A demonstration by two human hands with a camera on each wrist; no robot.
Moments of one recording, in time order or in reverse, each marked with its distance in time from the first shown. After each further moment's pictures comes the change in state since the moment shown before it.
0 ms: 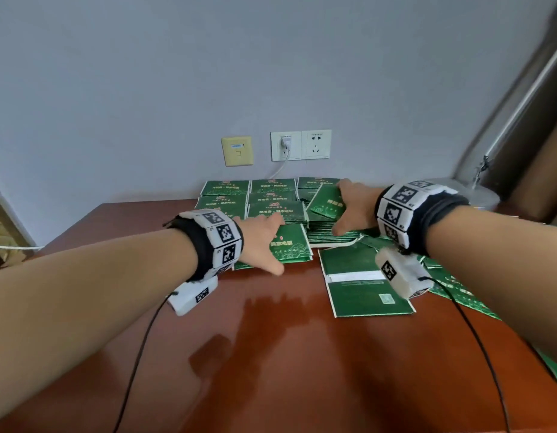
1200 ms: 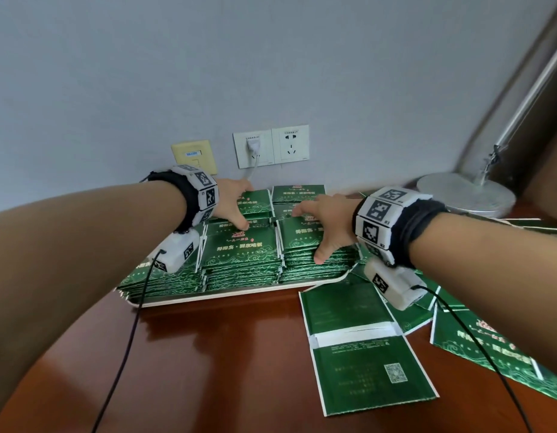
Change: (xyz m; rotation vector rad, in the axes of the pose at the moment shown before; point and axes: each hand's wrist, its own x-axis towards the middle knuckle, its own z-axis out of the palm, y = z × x) left_hand 0.176 -0.060 -0.065 0.032 -0.014 -0.094; right_hand 0.103 0.037 0.008 -0.099 -0.169 -0.190
